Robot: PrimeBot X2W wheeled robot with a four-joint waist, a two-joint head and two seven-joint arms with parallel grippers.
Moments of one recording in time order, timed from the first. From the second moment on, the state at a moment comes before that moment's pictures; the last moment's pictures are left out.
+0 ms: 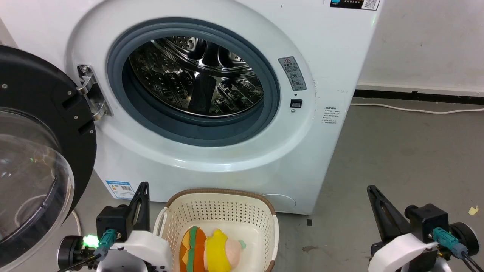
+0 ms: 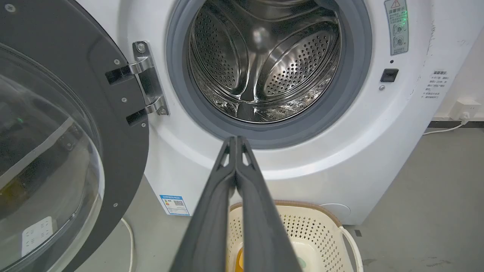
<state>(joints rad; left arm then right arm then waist) -0.02 0.05 0.00 0.00 0.00 0.00 0.00 0.00 -0.05 0.00 0.00 0.01 0.13 0.00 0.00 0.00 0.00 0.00</state>
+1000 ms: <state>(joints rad) -0.02 0.05 -0.02 0.03 0.00 0.01 -0.02 0.00 -0.05 0.00 0.00 0.03 0.13 -0.02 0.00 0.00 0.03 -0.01</state>
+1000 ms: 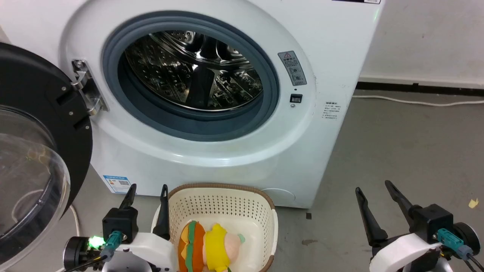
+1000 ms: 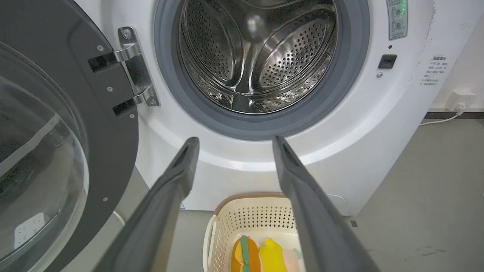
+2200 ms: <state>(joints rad) -0.23 0.14 -0.10 0.41 -0.01 -0.03 0.04 -0.08 -0.05 0.04 -0.02 0.17 0.13 -0.09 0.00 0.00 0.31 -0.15</state>
